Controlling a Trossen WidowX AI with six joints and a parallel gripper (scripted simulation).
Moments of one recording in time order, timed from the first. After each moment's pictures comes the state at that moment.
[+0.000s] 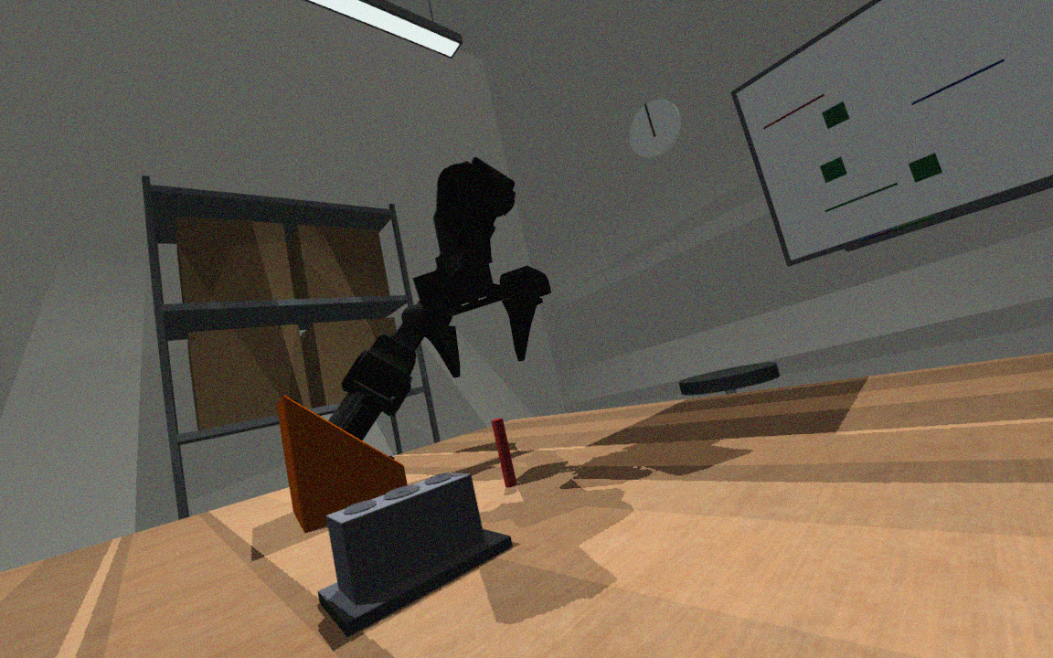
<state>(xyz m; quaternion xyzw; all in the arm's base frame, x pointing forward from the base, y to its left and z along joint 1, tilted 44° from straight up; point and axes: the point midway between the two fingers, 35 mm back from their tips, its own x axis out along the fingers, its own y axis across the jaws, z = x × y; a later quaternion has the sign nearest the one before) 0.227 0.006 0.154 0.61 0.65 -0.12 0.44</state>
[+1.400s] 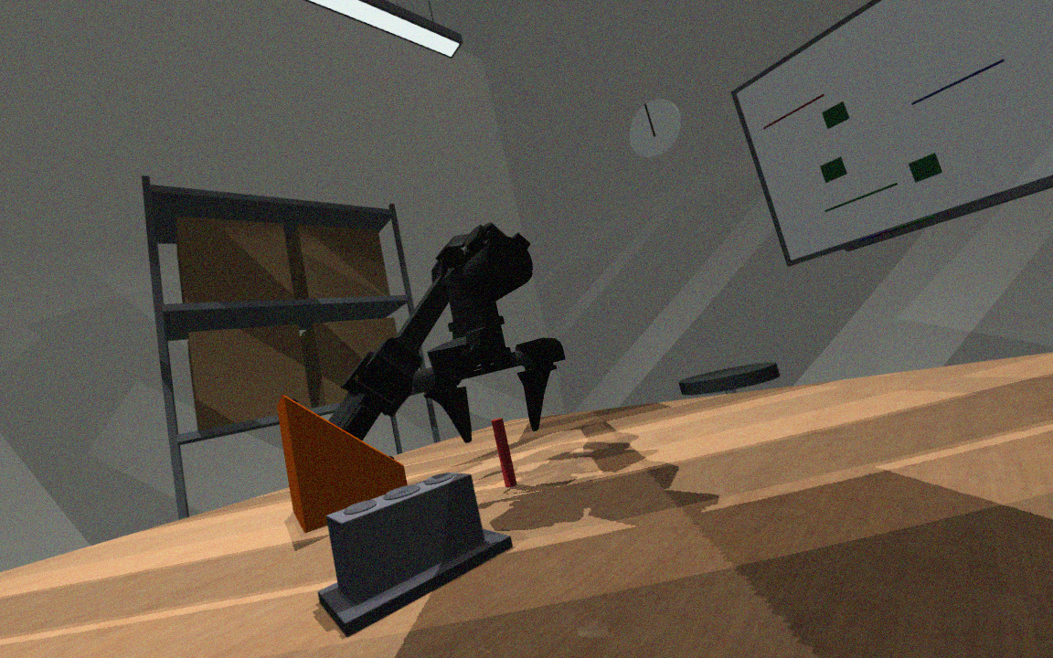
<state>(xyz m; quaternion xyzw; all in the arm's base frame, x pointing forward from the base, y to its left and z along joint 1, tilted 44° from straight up) 0.234 0.064 0.096 0.60 0.65 -0.11 0.45</state>
